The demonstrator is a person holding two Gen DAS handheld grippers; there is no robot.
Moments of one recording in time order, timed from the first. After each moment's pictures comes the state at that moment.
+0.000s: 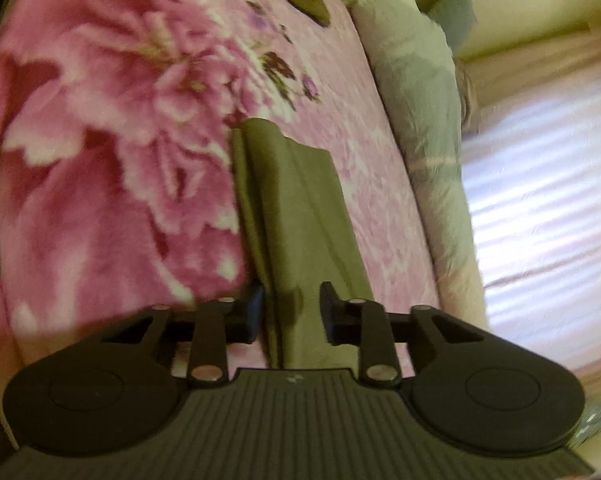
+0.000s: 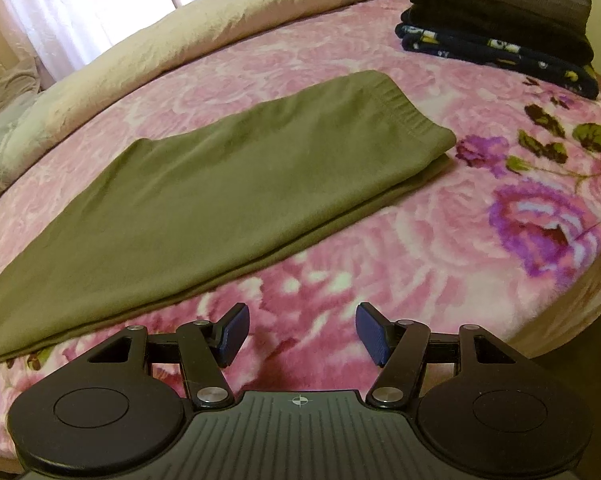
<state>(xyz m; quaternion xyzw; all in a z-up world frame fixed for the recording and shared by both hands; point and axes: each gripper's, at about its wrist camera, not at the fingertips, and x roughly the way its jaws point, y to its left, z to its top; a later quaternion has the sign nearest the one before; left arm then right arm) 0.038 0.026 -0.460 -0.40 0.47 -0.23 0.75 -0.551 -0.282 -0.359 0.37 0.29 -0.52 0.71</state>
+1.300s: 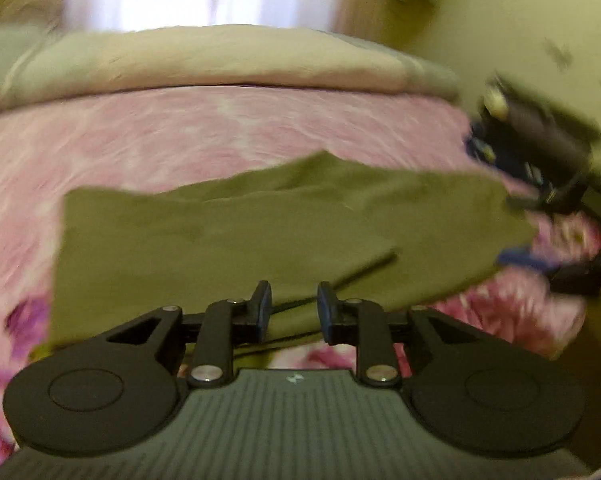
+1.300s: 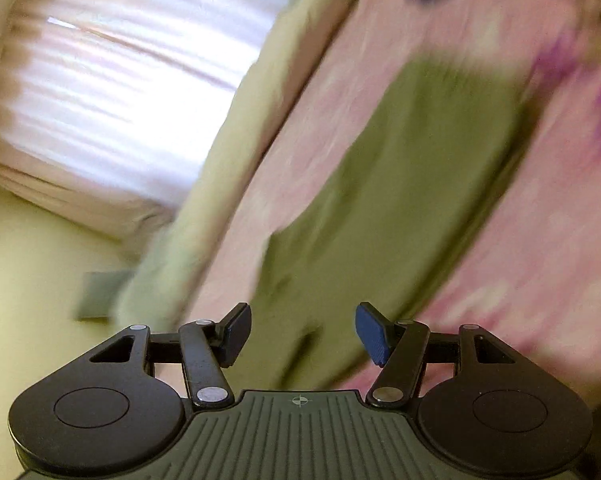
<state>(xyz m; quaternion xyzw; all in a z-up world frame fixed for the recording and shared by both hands) -0.243 -0.138 -0.367 0.15 0.32 -0.64 0.68 -0.575 -0.316 -0.365 0.60 0.02 -0.33 0.73</state>
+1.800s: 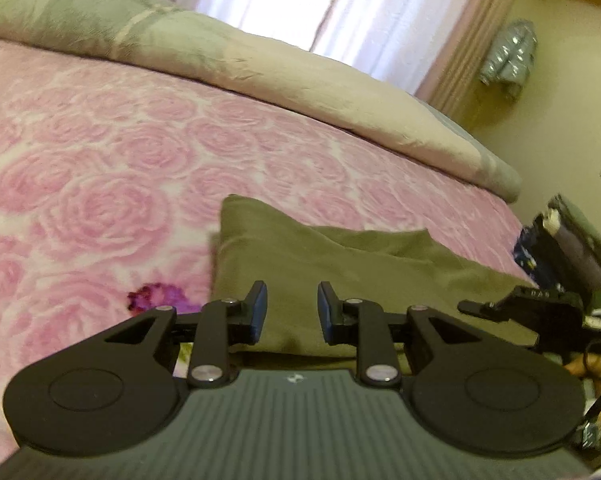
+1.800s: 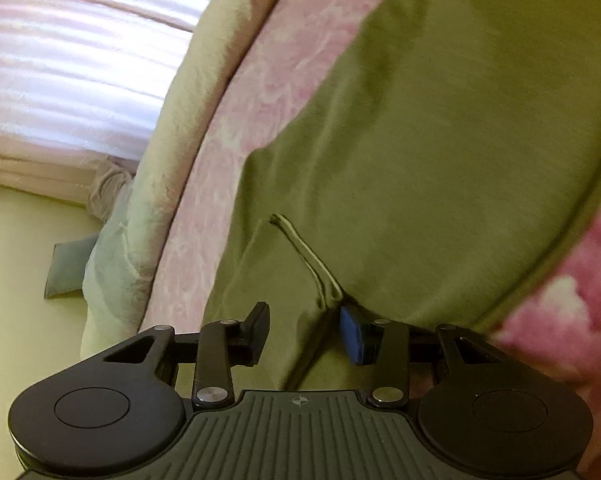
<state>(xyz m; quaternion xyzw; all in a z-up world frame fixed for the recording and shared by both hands) -0.134 -0.093 -0.357 0.02 0.38 -0.58 0.72 -0.475 -0.363 -0.399 0.63 0.10 -0.33 0.69</state>
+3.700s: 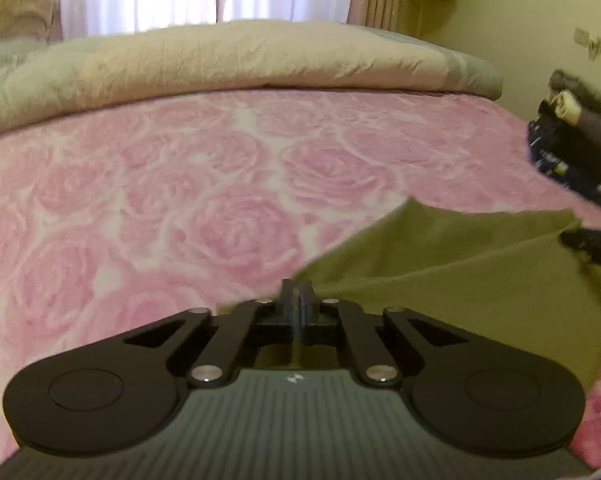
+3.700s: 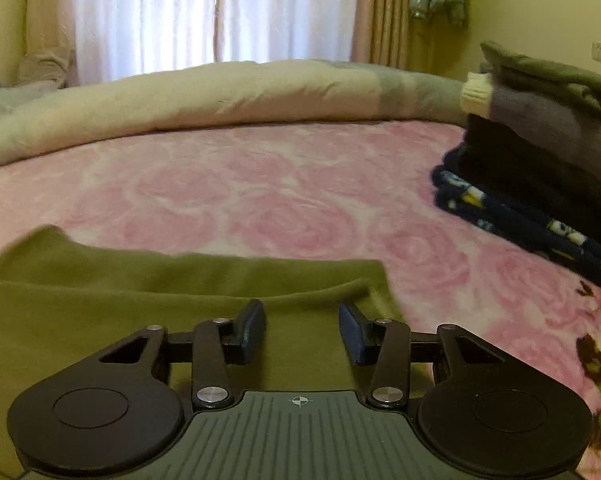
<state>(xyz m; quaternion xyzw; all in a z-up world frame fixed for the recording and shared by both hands) -0.205 -0.297 -0.411 0.21 0.27 -0.63 0.70 -0.546 -0.432 -0.395 0.15 0.26 -0.54 0.79</state>
